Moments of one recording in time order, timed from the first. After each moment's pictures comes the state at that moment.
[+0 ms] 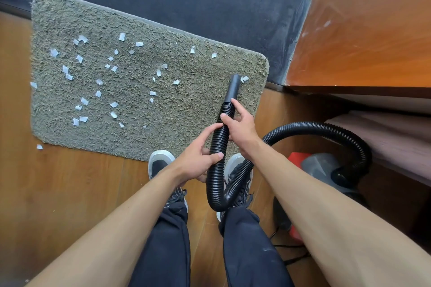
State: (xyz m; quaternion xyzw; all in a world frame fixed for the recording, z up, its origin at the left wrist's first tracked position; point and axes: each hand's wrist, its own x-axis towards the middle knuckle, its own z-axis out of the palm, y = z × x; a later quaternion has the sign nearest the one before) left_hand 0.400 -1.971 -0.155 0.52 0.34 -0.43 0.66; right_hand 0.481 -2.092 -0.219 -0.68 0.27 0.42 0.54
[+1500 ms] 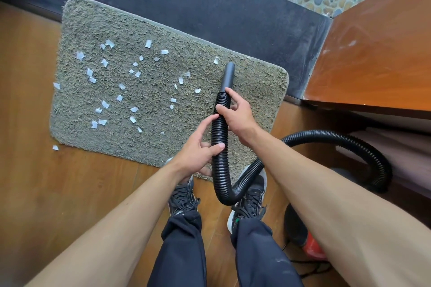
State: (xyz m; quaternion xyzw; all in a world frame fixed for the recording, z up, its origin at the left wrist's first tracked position) left_hand 0.399 -1.912 -0.167 0.50 0.38 -0.36 0.69; right_hand 0.505 -2.014 -0.233 -0.72 0.18 0.45 0.50
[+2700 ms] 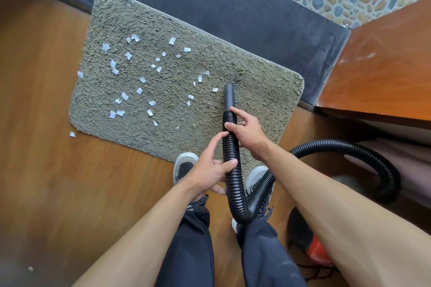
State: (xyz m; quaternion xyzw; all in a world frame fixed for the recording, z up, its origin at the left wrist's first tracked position) left_hand 0.354 -1.916 -0.148 0.41 0.42 -0.35 0.73; right_hand 0.471 -2.009 -0.211 -0.69 0.17 0.53 0.45
